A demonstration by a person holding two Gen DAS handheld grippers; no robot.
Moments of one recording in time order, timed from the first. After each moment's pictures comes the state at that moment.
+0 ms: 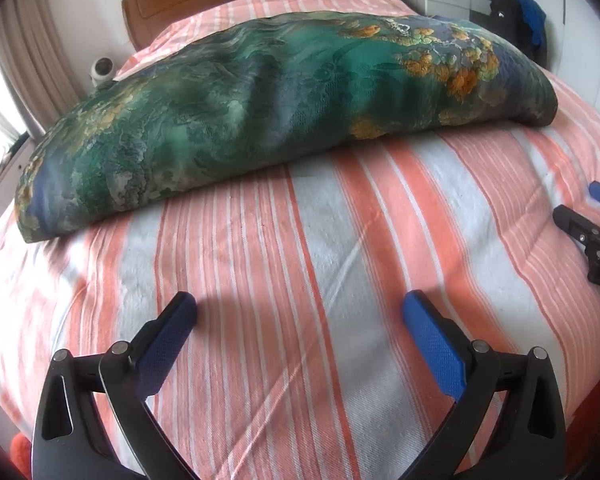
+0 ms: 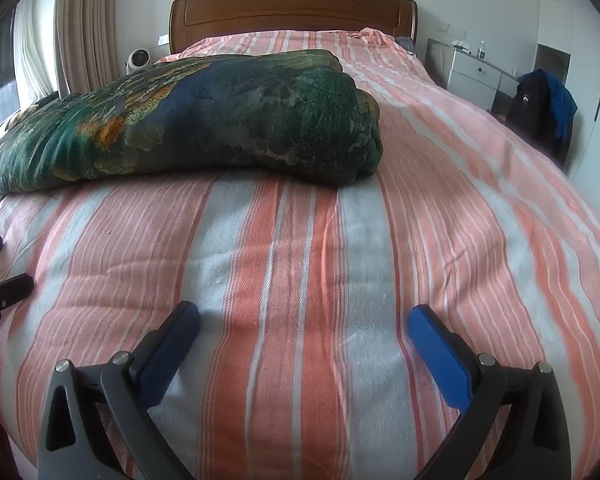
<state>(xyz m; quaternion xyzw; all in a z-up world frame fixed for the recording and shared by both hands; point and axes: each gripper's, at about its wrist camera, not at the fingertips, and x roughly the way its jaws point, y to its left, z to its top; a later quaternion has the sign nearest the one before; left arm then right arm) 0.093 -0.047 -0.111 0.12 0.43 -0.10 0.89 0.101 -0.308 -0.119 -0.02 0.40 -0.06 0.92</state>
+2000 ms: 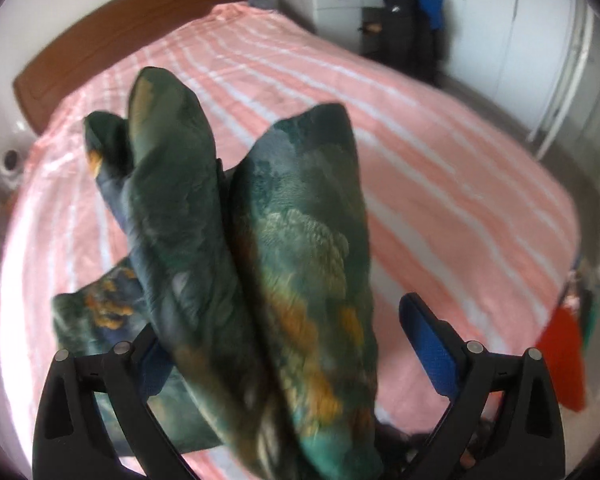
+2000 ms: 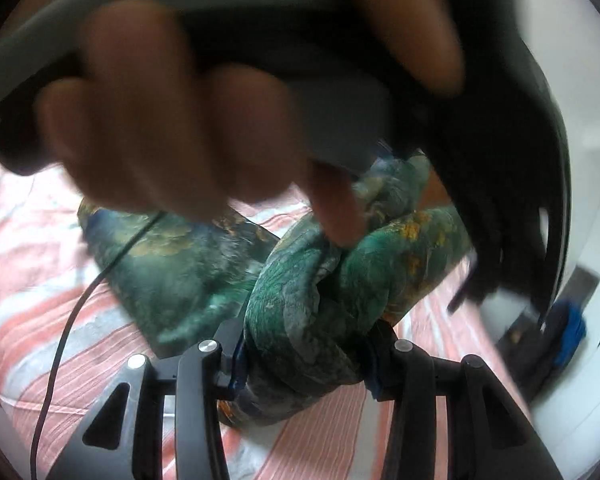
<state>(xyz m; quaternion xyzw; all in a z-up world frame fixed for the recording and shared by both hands) 0.224 -0.153 0.098 0.20 0.43 -0.26 0.84 0.120 -0.108 0.020 -0.27 0.16 0.06 0.95</state>
